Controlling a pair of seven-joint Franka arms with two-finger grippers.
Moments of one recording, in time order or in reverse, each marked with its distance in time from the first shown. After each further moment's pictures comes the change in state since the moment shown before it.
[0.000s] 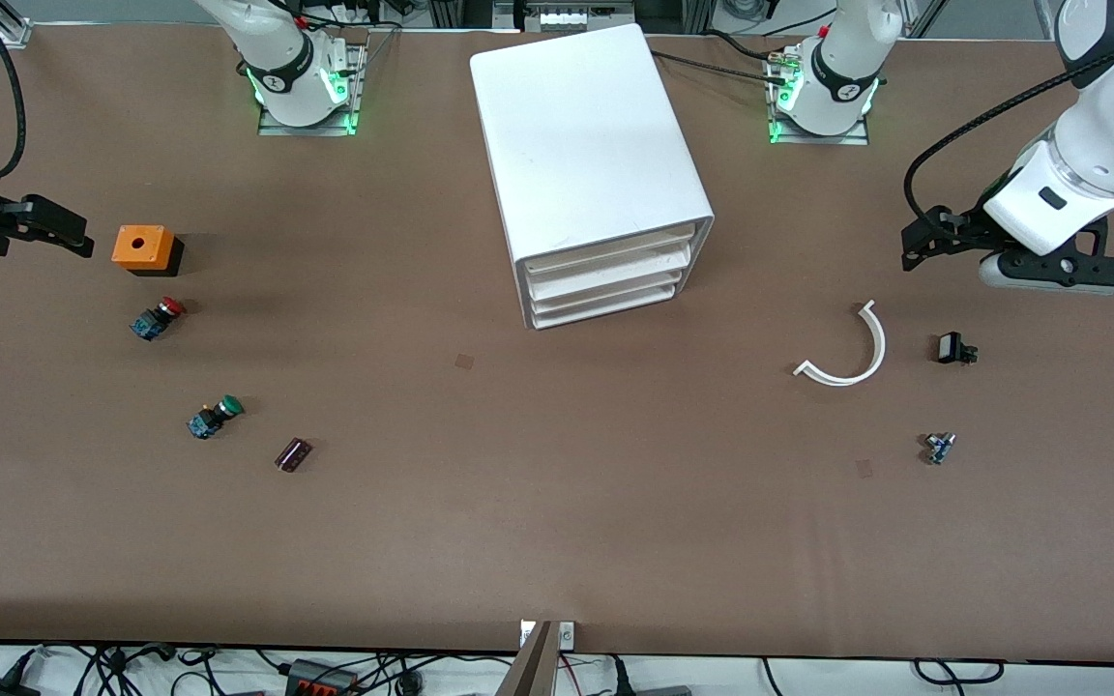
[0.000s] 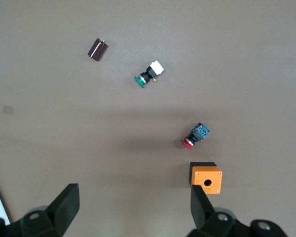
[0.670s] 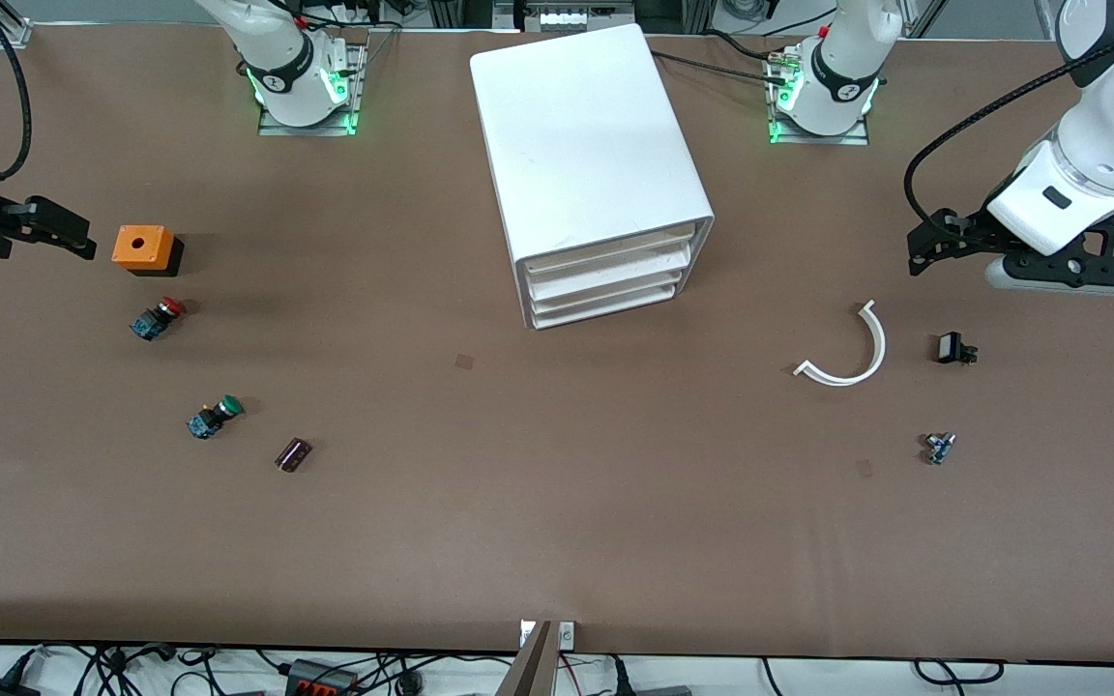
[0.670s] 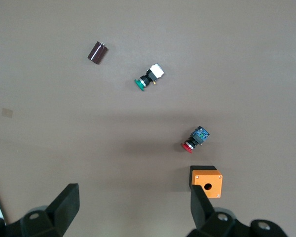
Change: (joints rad) left arm 0.000 0.001 0.000 0.009 0.028 0.009 0.002; right arm 0.000 -0.014 0.000 -0.027 0.000 0.036 -0.002
